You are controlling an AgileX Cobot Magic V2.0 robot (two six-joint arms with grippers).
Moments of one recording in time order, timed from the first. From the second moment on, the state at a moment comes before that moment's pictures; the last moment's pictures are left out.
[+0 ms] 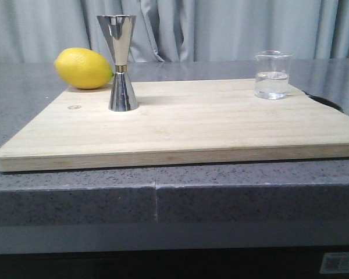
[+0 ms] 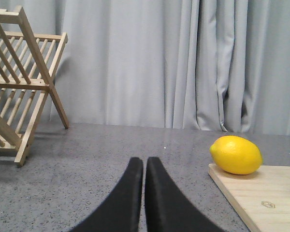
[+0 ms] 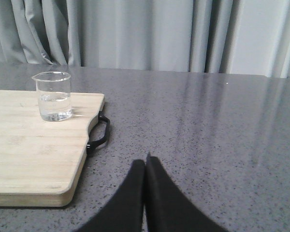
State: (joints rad) left arm -0.03 -0.01 0.00 0.11 -0.13 -0.17; right arm 0.02 -0.01 0.01 -0.05 0.04 -0.04
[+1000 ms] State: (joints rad) left arm -0.03 -0.01 0.00 0.11 -0.13 -0.17; right arm 0.02 -0.01 0.01 -0.05 0.04 -0.04
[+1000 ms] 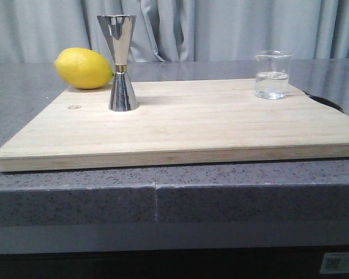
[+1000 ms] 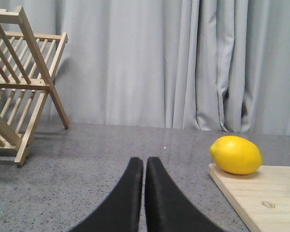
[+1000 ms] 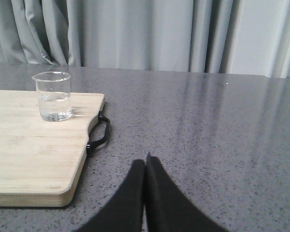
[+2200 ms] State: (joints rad) left arm -0.03 -0.01 0.00 0.05 -0.15 -0.17; right arm 0.02 -0.01 0.01 0.03 -0.11 -0.04
